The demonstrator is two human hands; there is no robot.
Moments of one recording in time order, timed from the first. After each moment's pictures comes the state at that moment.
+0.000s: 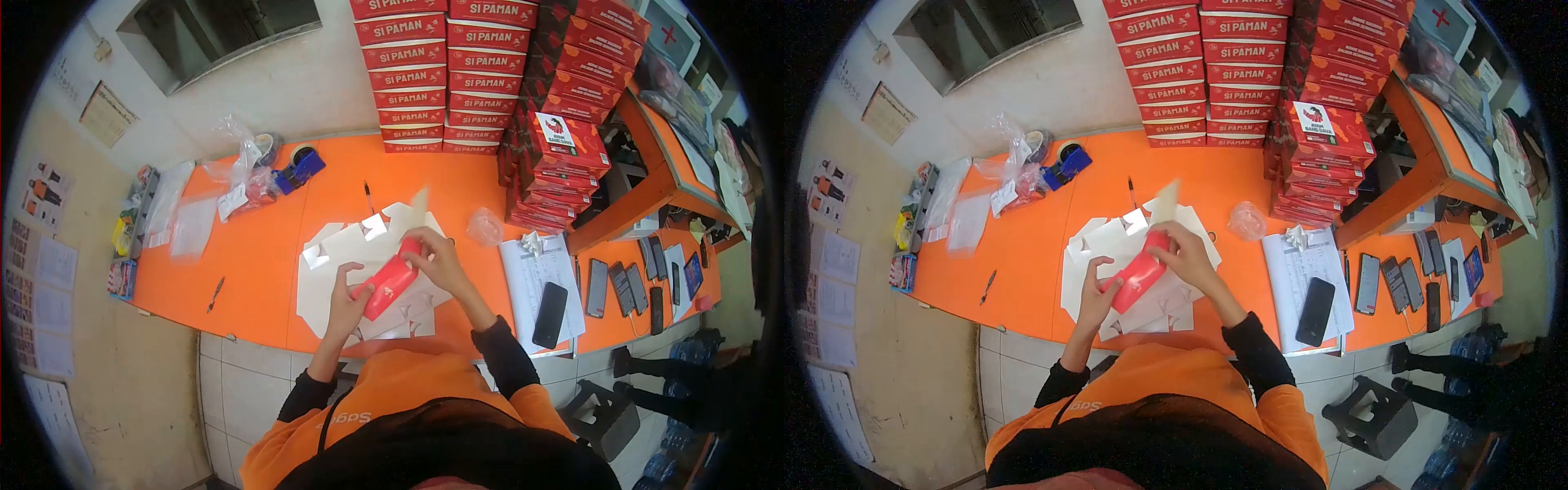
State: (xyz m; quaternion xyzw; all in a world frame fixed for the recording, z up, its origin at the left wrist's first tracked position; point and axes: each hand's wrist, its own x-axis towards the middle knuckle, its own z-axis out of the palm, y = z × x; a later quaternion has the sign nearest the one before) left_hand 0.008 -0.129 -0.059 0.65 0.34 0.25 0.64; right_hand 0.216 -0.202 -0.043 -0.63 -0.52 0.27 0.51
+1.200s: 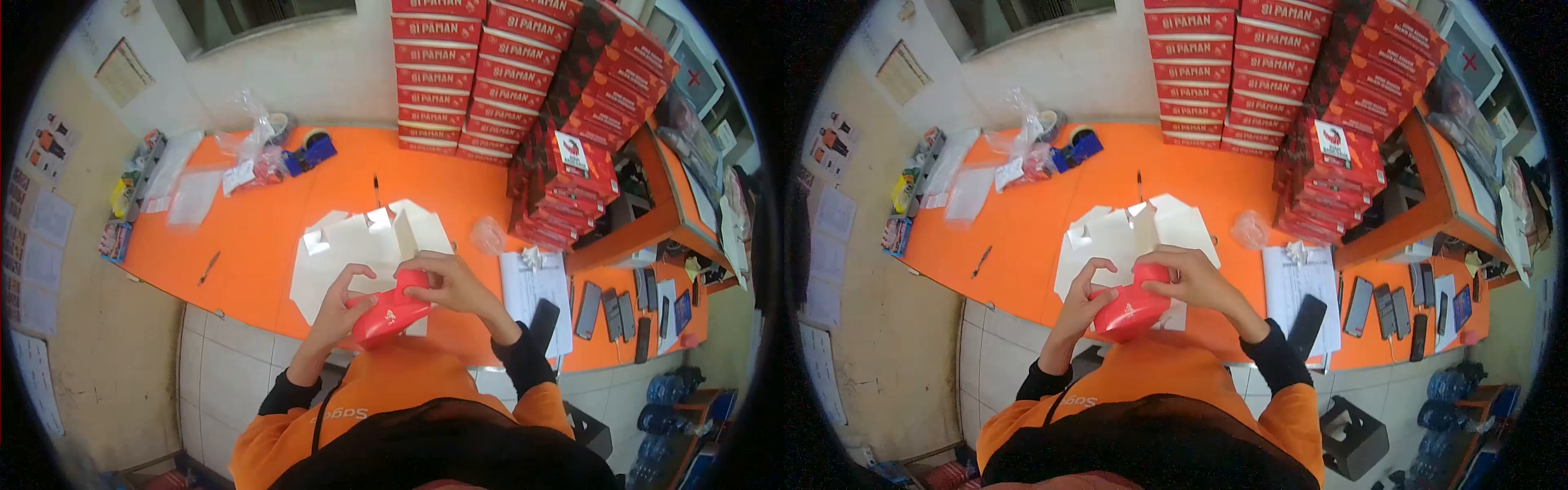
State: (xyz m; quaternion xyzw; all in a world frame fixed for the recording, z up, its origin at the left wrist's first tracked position) left_hand -0.008 -0.152 0.012 0.58 0.27 0.20 0.74; right_hand 0.211 -0.232 0.024 -0.58 -0.63 0.30 0.42
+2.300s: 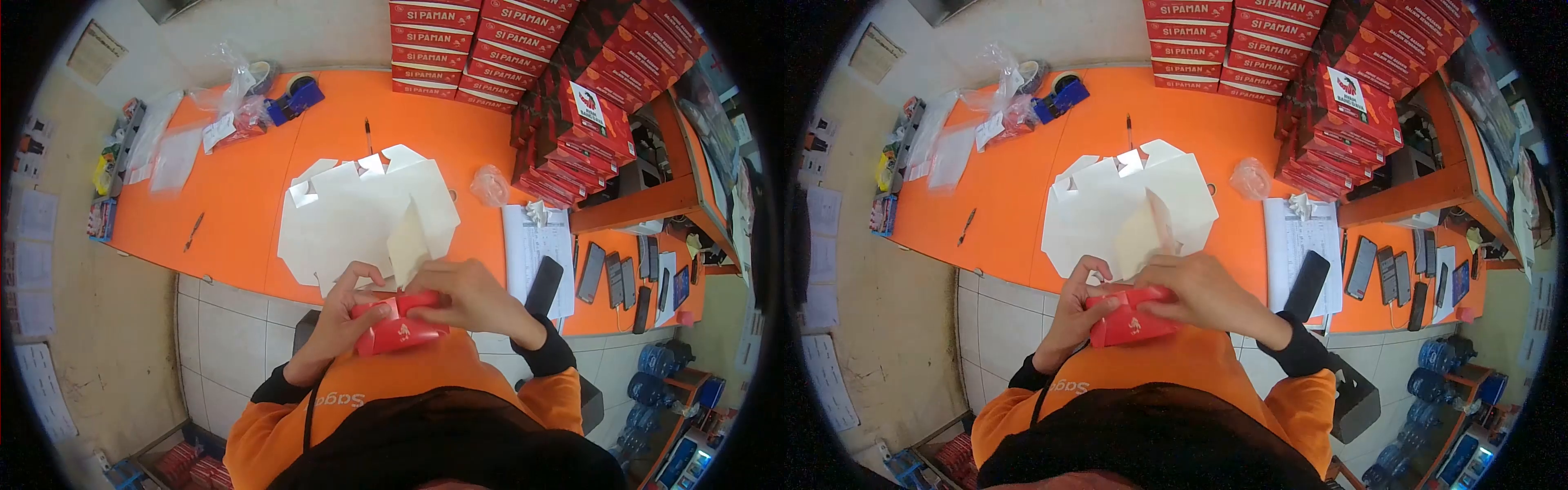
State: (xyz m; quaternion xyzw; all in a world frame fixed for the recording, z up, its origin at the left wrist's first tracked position) left_hand -0.021 -0.199 0.020 0.55 0.24 0.19 0.77; right_hand 0.189 -0.278 0.055 -0.53 -0.70 0.32 0.35
